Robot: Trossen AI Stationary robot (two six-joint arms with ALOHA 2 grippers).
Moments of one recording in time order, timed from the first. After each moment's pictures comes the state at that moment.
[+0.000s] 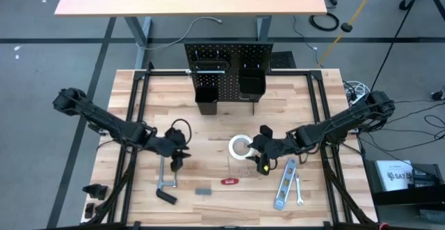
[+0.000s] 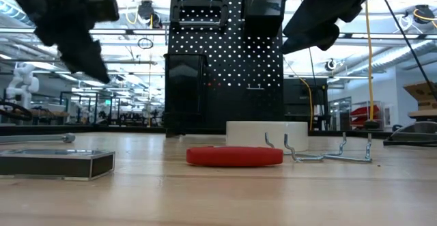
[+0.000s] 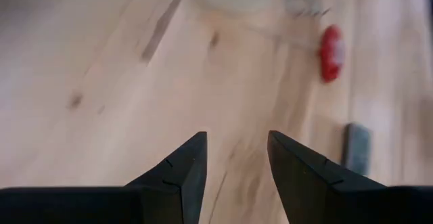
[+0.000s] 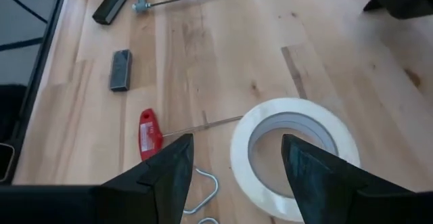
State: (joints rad) left arm -0.39 1.11 0.57 -0.32 -0.22 -0.71; right arm 0.36 1.39 0.87 -0.20 0.29 0.48
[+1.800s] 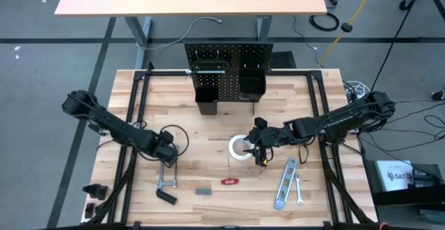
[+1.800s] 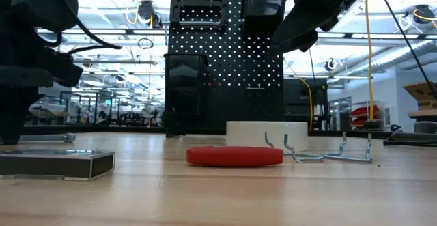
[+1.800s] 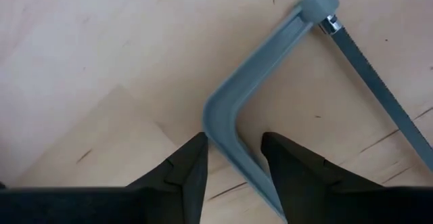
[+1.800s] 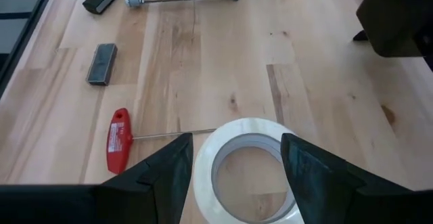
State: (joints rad) left arm -0.41 1.33 0.56 -0.79 -0.05 -1.30; right arm 0.23 1.39 0.87 -0.16 0.18 0.25
